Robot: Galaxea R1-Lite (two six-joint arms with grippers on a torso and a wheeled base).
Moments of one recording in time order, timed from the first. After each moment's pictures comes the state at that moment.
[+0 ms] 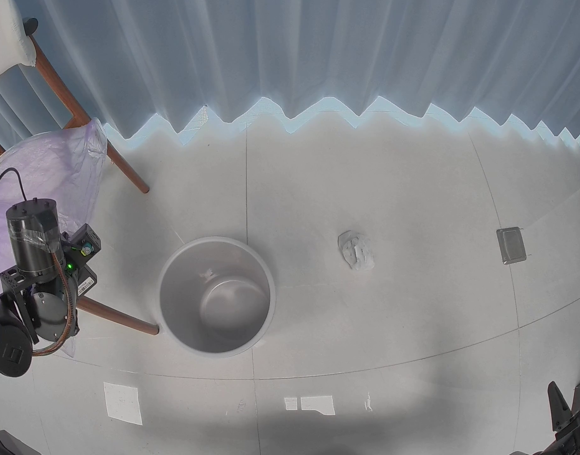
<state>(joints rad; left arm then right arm) -0.31 1.49 -0.53 -0.72 0.86 1.01 0.00 0.02 -0.02 0.00 -0.01 0.00</state>
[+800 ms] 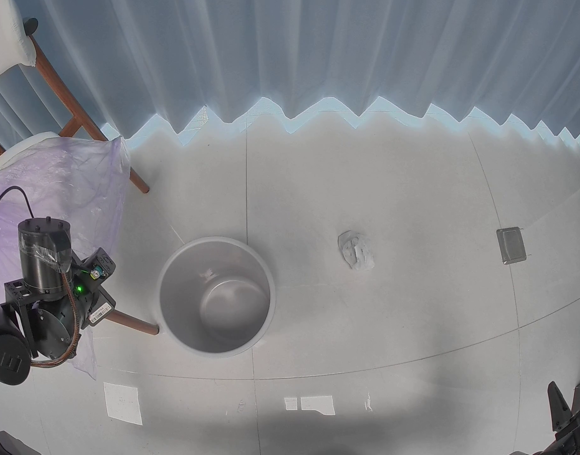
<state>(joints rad) -0.35 1.47 -0.51 -0.55 0.67 0.85 0.00 0.02 -0.02 0.00 -0.01 0.00</state>
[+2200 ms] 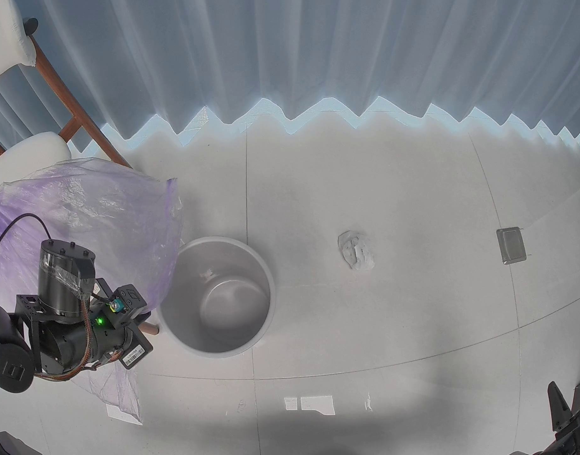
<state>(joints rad) -0.43 1.47 -0.51 -0.33 0.25 0.60 0.00 0.02 -0.02 0.00 -0.01 0.00</state>
